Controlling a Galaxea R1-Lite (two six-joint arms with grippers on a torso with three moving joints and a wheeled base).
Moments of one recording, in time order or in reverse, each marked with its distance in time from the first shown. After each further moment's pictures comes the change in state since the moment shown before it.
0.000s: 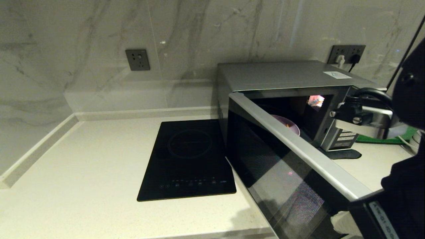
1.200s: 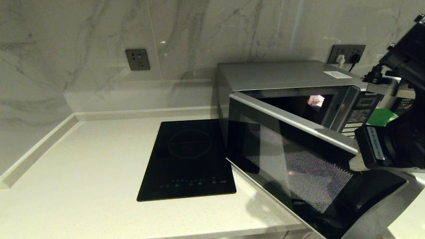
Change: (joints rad) left arm 0.000 0.000 0.000 0.000 0.000 -0.001; right arm -0.439 -0.059 0.105 -0.139 0.000 -0.074
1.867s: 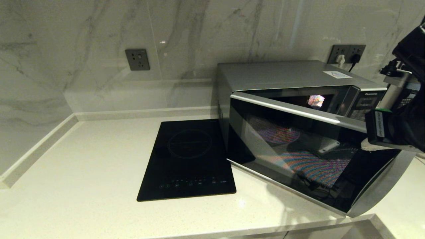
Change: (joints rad) left arm 0.000 0.000 0.000 0.000 0.000 0.000; right arm -0.263 -0.038 0.121 -0.204 -0.002 -0.133
